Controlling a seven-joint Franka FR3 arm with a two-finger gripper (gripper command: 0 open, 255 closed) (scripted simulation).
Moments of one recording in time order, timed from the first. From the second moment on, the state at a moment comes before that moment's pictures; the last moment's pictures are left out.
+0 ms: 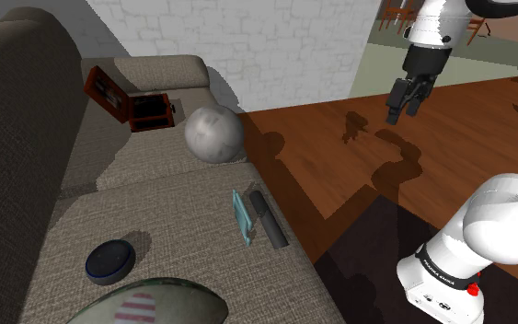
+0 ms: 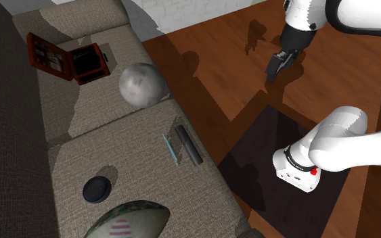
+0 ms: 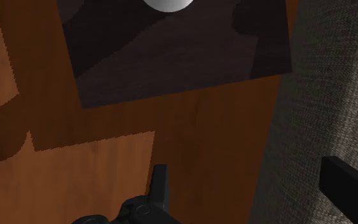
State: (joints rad) arm -0.02 -0.81 -0.01 -2.34 0.03 1.43 0.11
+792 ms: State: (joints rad) arm 0.03 -0.67 0.22 -2.36 0.17 1.63 0.36
